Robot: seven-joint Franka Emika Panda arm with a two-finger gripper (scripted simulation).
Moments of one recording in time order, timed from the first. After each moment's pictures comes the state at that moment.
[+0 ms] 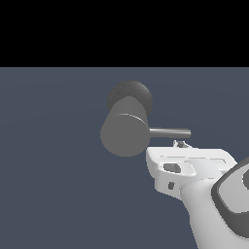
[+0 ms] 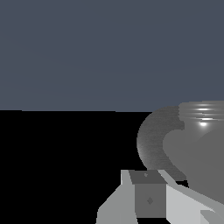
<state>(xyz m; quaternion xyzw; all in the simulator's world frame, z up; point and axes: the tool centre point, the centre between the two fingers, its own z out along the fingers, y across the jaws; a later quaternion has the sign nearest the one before) -0.097 -0.162 0.083 0.02 0.71 -0.03 0.71</state>
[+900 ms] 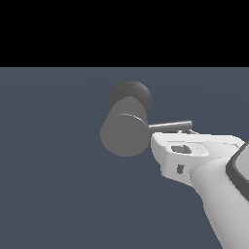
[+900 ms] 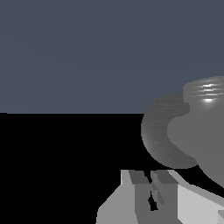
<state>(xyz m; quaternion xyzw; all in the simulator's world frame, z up) -0.099 -0.171 0.125 0.03 0.72 -0.03 0.70</state>
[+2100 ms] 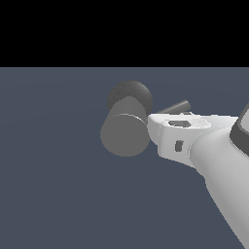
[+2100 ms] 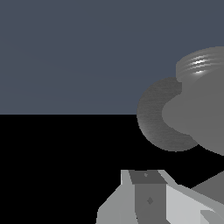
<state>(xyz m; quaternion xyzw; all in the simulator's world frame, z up) -0.102 -0.158 0.175 0.03 0.72 -0.03 0.69</state>
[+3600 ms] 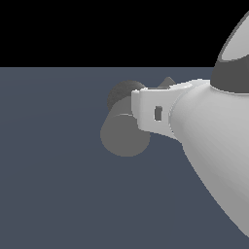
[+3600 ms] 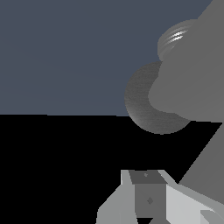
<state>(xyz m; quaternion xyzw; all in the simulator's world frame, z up) -0.100 -0.120 0.228 0.03 0.72 -0.04 0.69</state>
